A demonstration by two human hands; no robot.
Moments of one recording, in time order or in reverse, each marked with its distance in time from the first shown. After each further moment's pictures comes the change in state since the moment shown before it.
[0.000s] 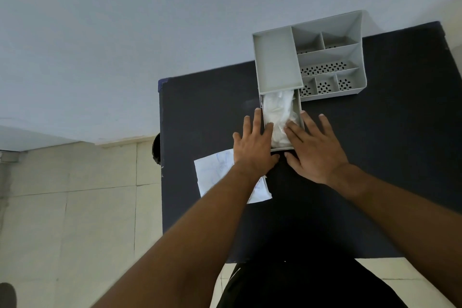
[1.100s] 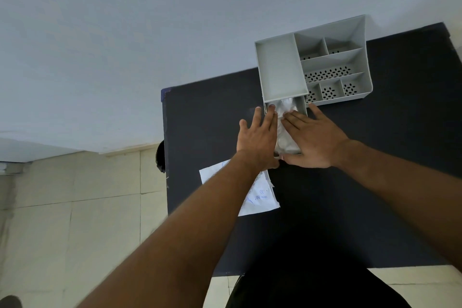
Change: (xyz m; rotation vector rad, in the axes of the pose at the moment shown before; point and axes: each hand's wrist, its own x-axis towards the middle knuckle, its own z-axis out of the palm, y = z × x) left_hand 0.031 -0.012 -0.031 0.309 -0.119 0.146; right_hand 0.050 0.017 -0.029 -0.005 -0.125 -0.160
